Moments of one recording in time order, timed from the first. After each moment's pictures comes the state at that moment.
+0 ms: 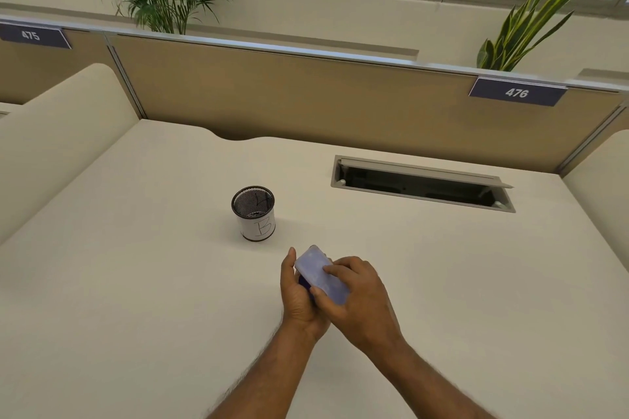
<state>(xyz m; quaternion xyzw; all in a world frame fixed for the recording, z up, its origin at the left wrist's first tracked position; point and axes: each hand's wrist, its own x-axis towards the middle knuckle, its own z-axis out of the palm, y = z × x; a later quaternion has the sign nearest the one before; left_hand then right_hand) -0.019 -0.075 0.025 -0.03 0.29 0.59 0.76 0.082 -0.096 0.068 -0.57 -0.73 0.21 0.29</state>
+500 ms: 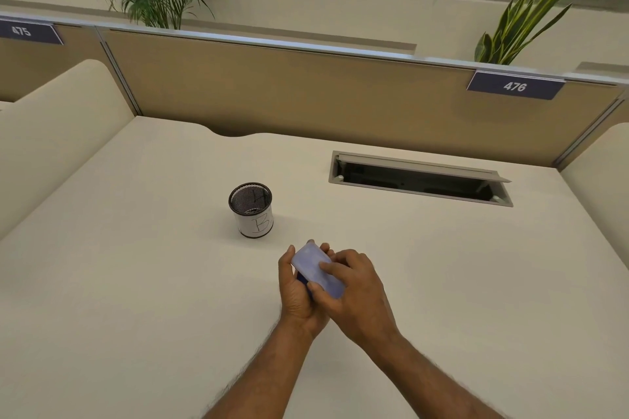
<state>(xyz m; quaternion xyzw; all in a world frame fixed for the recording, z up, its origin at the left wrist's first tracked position) -0.019 -0.075 0.027 -0.04 0.24 0.59 0.77 0.079 -0.093 0.065 -0.58 -0.73 0.22 0.28</state>
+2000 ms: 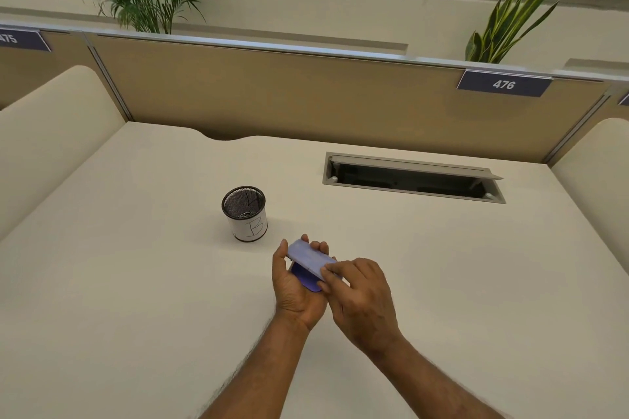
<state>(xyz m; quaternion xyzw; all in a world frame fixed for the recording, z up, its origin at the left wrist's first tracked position) -0.017 -0.062 0.038 -0.05 0.24 0.63 0.74 0.097 -0.091 0.047 -0.46 -0.81 -0.12 0.34</state>
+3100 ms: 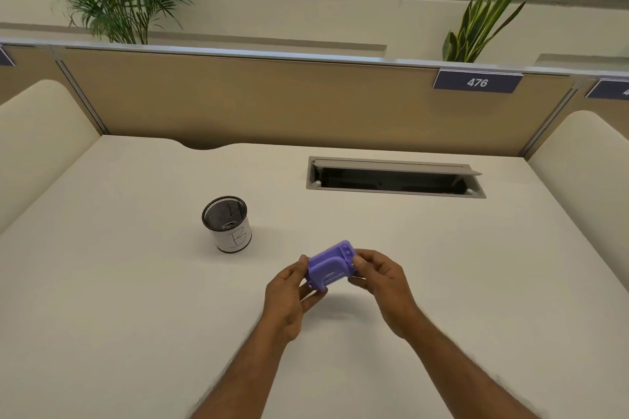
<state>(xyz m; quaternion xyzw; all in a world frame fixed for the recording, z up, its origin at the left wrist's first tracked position) -0.020 -0.057 0.019 0.15 0.52 0.50 0.68 0.153 -0.063 0.051 -0.53 -0.45 0.56 0.45</state>
